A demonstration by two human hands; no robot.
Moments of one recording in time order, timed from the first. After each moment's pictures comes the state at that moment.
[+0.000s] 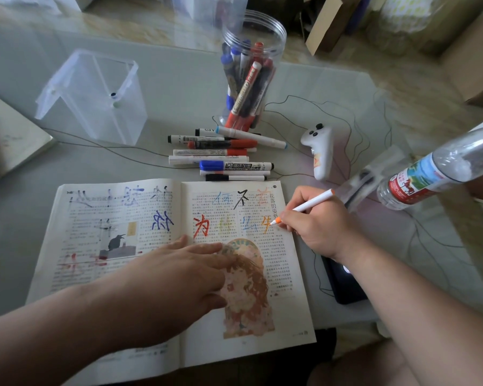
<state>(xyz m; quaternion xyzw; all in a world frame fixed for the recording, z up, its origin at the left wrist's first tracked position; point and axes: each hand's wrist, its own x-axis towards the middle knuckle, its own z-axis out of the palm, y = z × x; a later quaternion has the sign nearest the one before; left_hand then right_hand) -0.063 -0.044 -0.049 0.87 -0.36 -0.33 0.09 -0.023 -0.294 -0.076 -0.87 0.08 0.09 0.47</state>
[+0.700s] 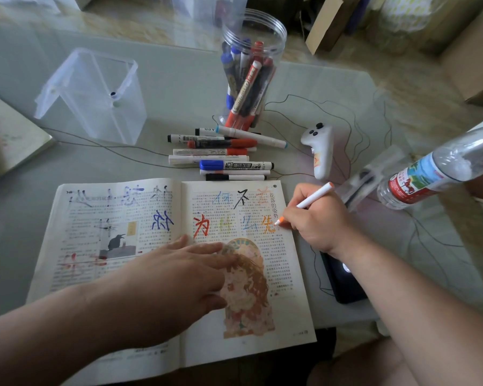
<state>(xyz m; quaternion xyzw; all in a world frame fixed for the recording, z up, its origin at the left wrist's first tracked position) -0.063 -0.043 -0.050 0.86 -0.36 -0.34 0.09 -0.019 -0.290 -0.072 -0.89 0.09 0.09 0.43</state>
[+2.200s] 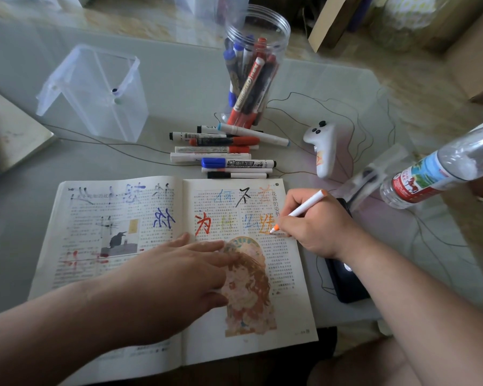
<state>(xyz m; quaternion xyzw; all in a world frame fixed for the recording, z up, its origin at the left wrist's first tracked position) -0.064 -0.042 -0.051 0.87 -0.37 -0.32 0.10 -0.025 -0.283 -0.059 -0.91 0.04 0.14 0.38</state>
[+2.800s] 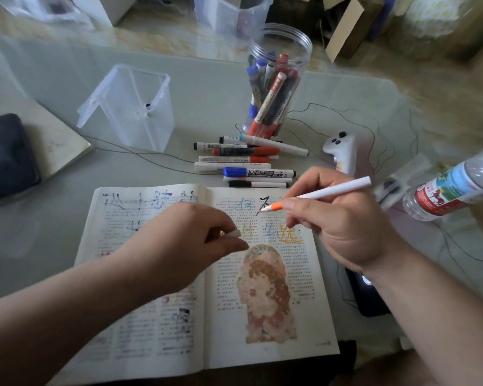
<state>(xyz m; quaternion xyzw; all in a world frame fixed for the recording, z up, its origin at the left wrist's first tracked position) -0.040 -0.026 -0.038 0.92 -0.18 -0.11 0.34 -0.027 -0.254 -0.028 -0.73 -0.04 0.09 0.68</state>
